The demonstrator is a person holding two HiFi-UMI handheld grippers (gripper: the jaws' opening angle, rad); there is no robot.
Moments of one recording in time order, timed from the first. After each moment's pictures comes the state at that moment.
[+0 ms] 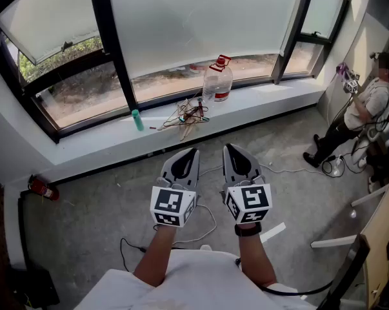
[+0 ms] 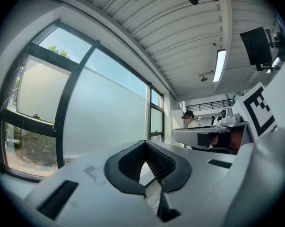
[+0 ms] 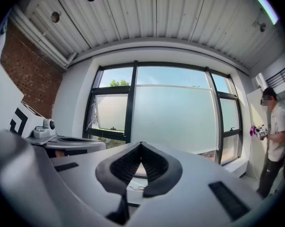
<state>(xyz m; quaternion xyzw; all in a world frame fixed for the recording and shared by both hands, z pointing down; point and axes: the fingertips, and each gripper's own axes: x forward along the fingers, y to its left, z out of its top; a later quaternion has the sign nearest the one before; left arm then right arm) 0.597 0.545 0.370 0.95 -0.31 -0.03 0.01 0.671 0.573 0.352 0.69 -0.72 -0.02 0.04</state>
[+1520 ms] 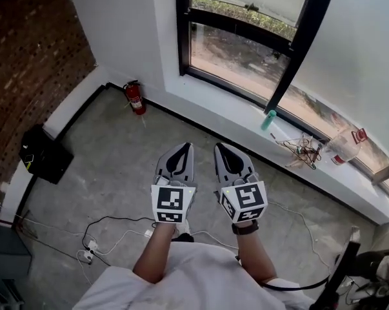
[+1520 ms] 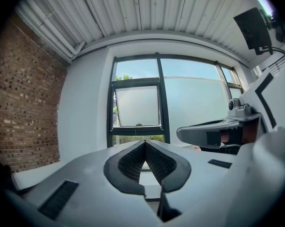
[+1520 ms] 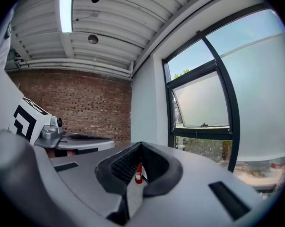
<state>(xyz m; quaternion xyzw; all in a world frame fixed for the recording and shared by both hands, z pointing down) 0.136 0.511 0.405 0.70 -0.71 0.02 0.00 0.202 0.485 0.393 0.29 -0.96 0.00 0.05</state>
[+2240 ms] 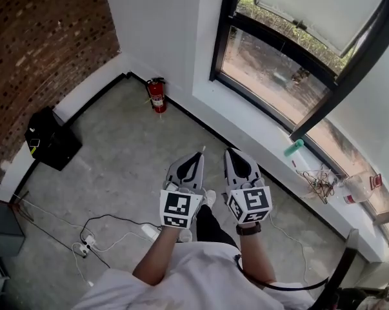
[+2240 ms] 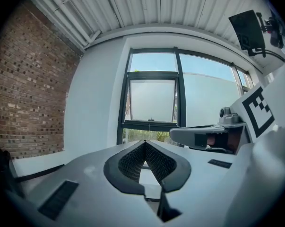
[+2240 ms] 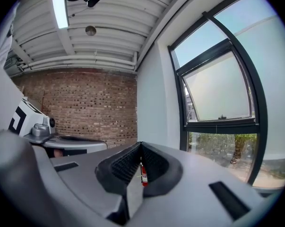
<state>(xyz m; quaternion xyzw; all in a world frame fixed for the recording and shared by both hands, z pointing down) -0.014 0.433 0.460 0.68 -0.73 0.00 0.05 0.040 0.384 0.446 0.24 -0.97 0.01 0.06</state>
